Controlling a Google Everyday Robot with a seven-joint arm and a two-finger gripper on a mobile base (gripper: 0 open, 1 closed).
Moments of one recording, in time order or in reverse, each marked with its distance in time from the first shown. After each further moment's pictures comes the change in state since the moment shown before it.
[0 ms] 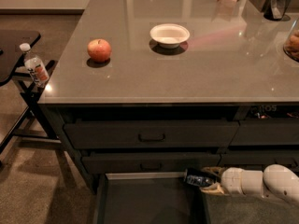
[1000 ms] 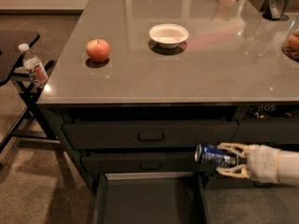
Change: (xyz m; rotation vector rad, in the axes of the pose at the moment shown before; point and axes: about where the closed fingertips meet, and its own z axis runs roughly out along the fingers) arm -0.137 -0.038 -0.139 0.148 -0.035 -0.281
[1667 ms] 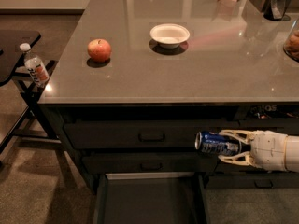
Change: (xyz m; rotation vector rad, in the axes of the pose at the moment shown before) arm -0.045 -0.042 -0.022 0.019 -0.016 -0.090
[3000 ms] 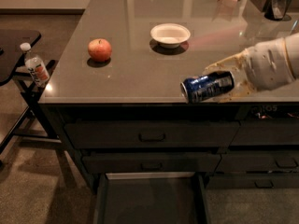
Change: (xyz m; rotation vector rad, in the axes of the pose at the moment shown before) arm -0.141 -0.146 -0.027 -0.192 -0.011 -0.439
